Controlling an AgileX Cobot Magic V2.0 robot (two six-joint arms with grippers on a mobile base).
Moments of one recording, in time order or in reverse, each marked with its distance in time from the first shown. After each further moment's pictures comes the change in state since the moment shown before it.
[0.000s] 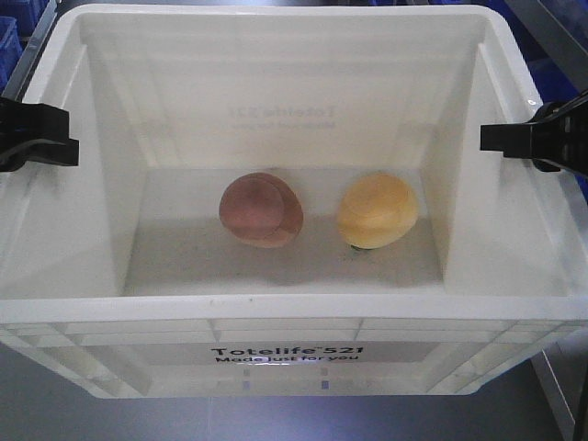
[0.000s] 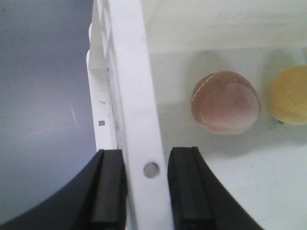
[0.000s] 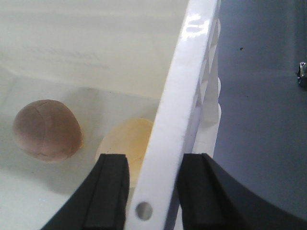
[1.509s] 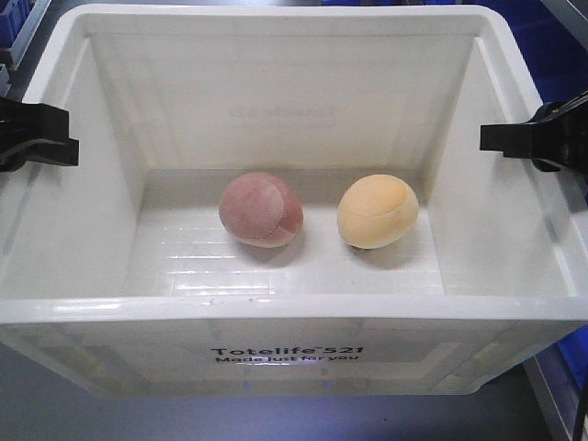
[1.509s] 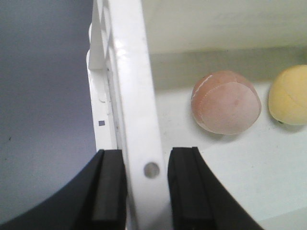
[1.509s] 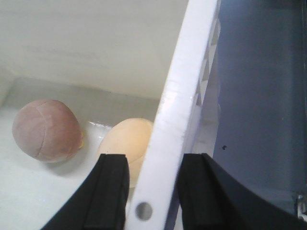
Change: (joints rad) left arm 0.000 0.000 0.000 -0.001 0.000 0.000; right arm 0.000 0.000 0.000 0.000 0.000 0.000
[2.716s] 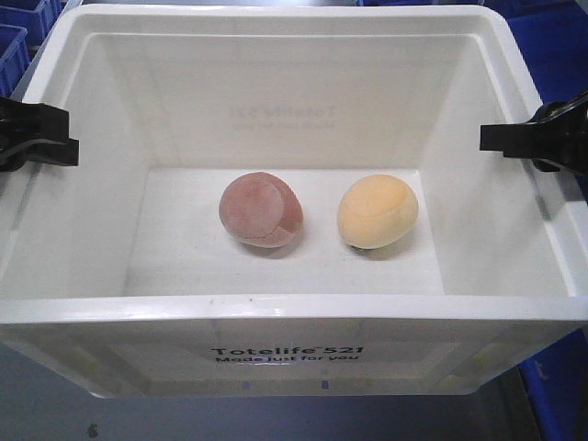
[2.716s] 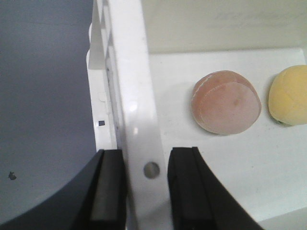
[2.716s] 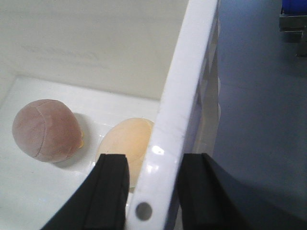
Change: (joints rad) left arm 0.000 0.000 0.000 0.000 0.000 0.000; right arm 0.000 0.000 0.000 0.000 0.000 0.000
